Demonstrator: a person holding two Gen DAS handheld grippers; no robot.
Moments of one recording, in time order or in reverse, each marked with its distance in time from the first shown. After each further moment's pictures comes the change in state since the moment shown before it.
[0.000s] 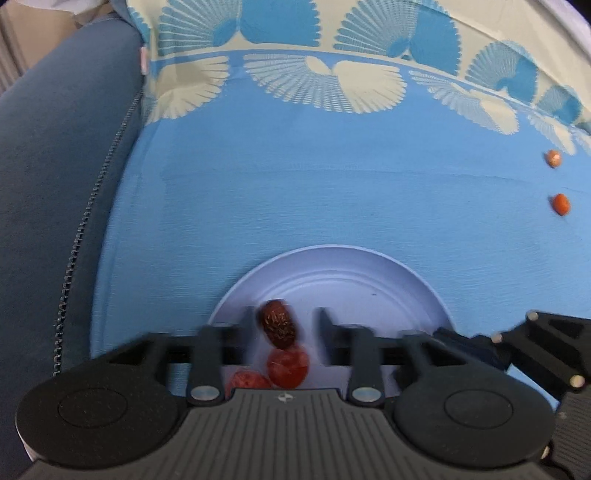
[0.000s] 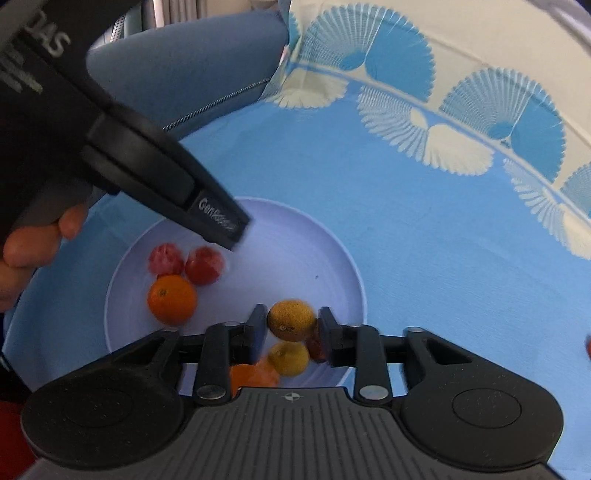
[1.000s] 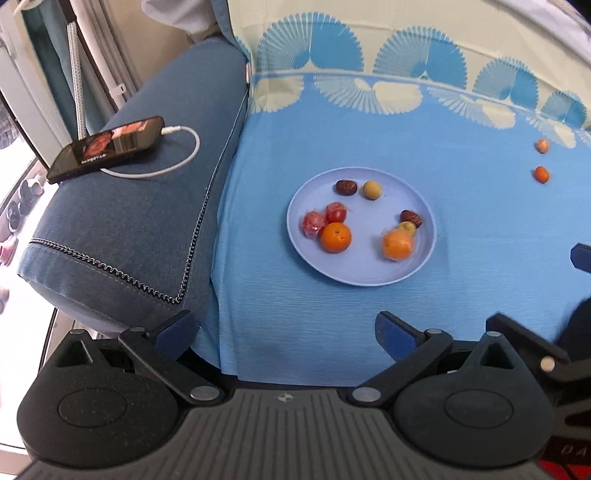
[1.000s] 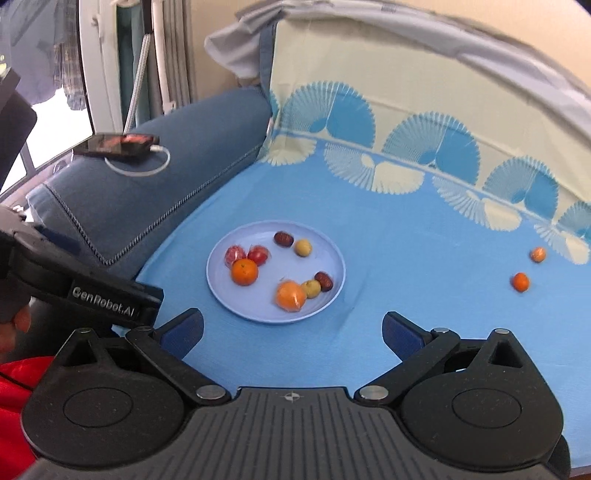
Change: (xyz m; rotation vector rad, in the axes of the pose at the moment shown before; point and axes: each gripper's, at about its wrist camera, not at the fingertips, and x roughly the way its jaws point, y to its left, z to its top) left arm -0.184 -0.026 -0.158 -0.073 -0.078 0.221; right arm -0.201 0.055 -0.081 0.118 -0.191 -0.086
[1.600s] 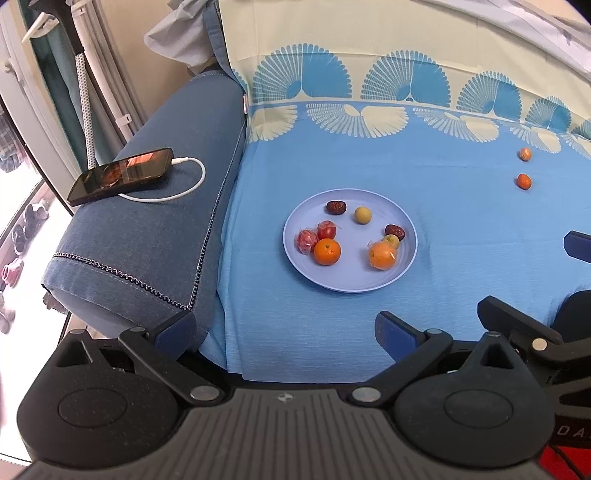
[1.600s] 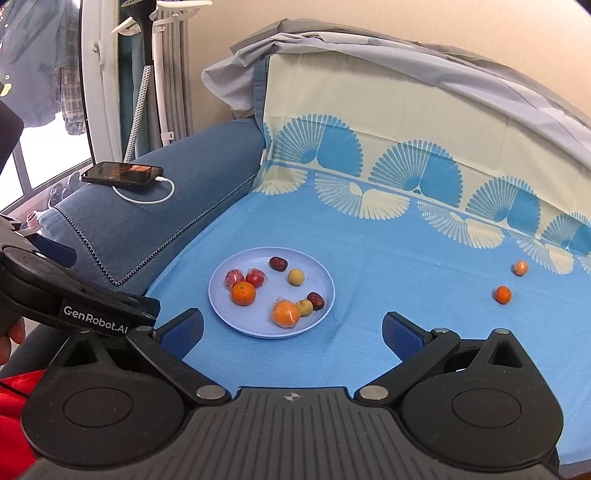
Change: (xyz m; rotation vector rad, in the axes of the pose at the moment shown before) left arm -0.038 -0.007 -0.011 0.027 -0.083 0.009; right arm -0.035 0.004 -0.007 0.008 -0.086 -0.023
